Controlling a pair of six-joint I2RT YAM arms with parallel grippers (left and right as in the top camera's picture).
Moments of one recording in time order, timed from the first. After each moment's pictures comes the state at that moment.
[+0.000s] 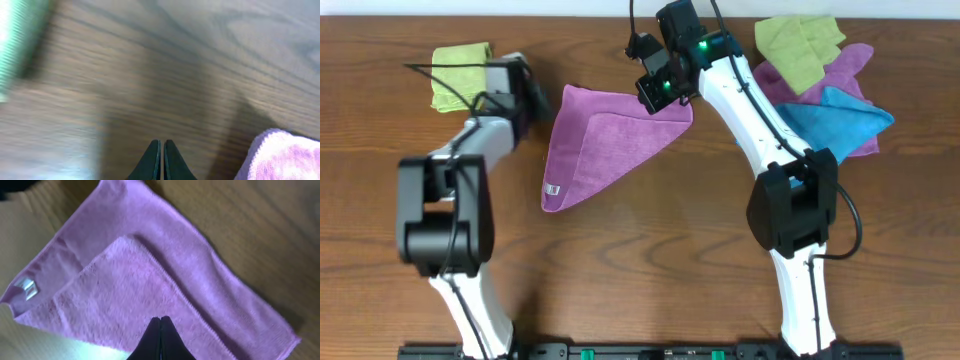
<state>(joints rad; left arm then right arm) 0.01 2.04 1.28 -0.06 0.09 -0.27 0.41 2.33 2.18 -0.97 -0.35 -0.17</state>
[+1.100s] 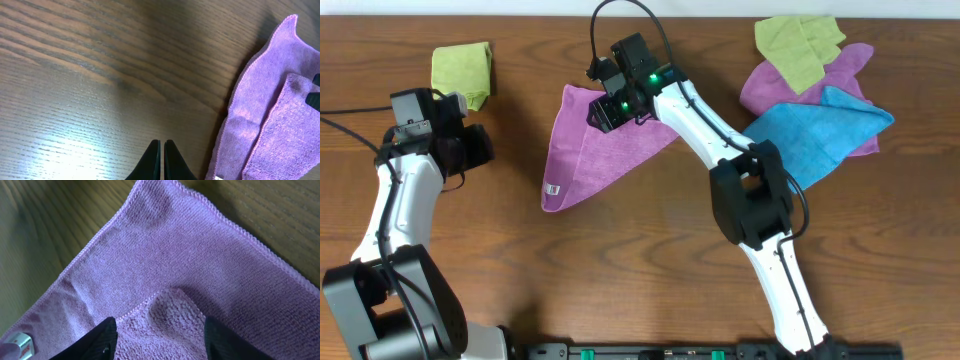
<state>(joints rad) 0.27 1.64 1.10 -0.54 0.29 -0.11 0.52 2.52 2.17 -0.71 -0.43 -0.01</state>
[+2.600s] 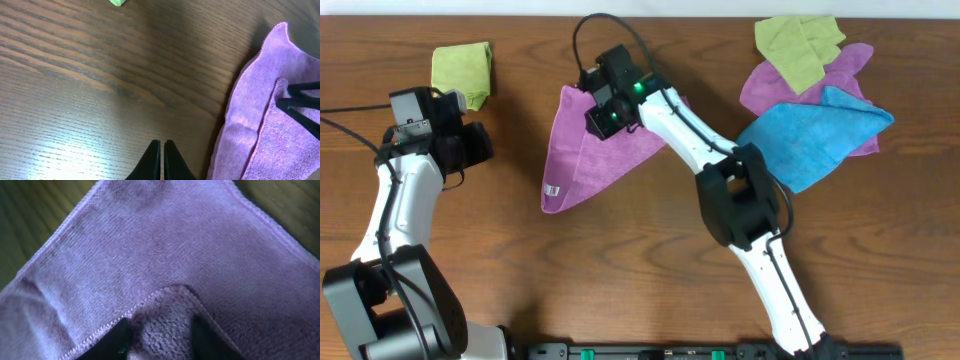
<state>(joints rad) 0.27 1.64 1.10 -0.52 0.29 -0.11 0.58 2.58 2.21 -0.74 -0.29 -0.04</state>
